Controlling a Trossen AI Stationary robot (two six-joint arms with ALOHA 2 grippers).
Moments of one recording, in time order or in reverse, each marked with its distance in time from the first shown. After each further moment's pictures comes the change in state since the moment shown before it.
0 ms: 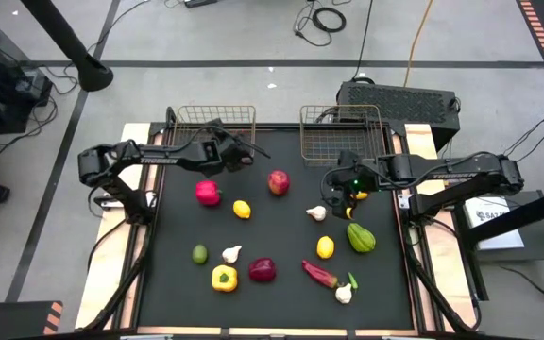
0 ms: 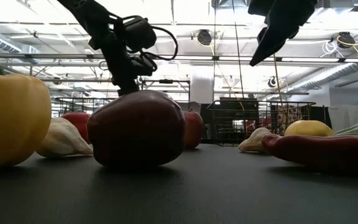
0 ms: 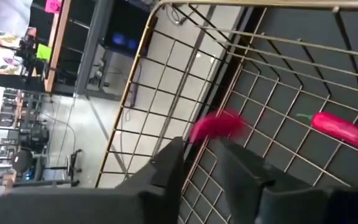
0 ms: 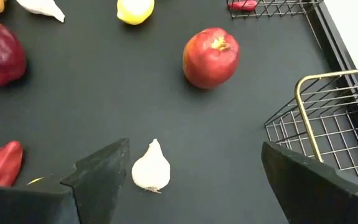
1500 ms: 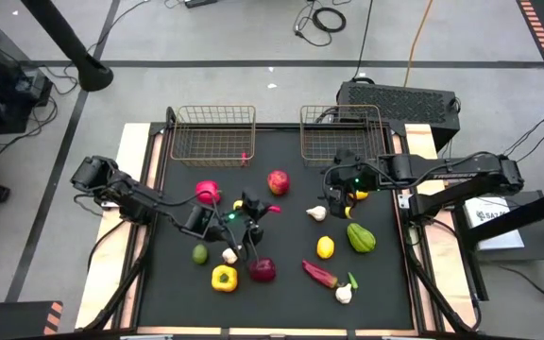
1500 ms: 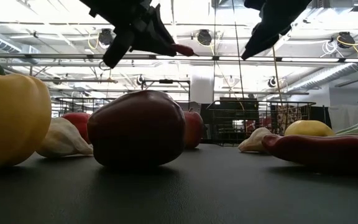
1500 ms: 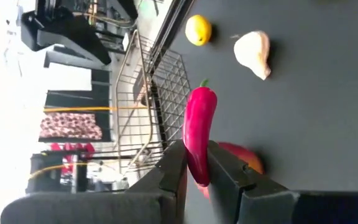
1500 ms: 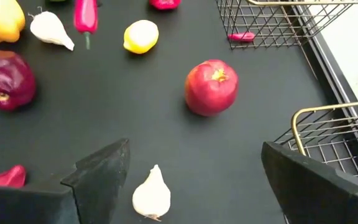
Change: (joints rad) left arm -0.669 -0.001 0.001 0.350 0.048 0.584; right arm 0.000 0.000 0.000 0.095 -0.002 -0.033
